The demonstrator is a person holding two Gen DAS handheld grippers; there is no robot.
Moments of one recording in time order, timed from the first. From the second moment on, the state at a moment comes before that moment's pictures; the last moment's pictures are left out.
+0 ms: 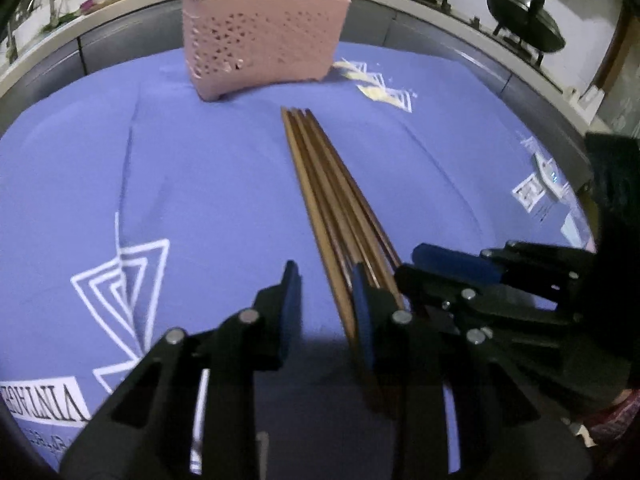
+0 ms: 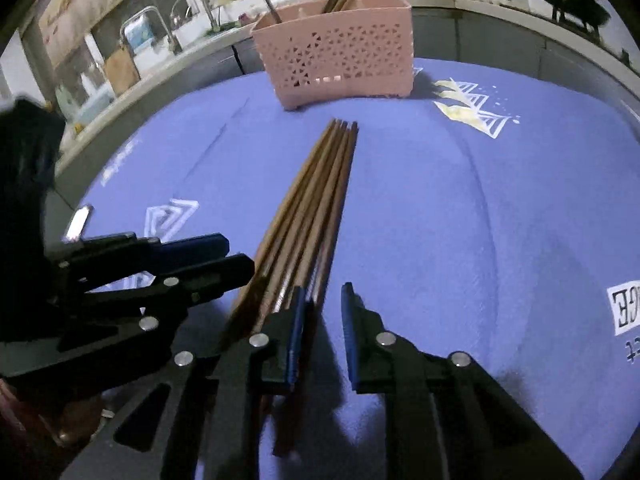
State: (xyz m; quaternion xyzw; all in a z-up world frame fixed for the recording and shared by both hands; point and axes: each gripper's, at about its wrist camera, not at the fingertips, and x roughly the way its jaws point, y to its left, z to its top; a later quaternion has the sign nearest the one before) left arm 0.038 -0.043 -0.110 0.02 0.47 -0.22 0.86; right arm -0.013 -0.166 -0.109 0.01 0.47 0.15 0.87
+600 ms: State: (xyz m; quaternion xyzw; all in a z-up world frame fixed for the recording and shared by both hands) left arm 0.055 -0.063 -0.114 0.07 0.46 -0.16 0.87; right arm -0.015 -0.170 -0.114 -0.03 0.44 0.11 0.89
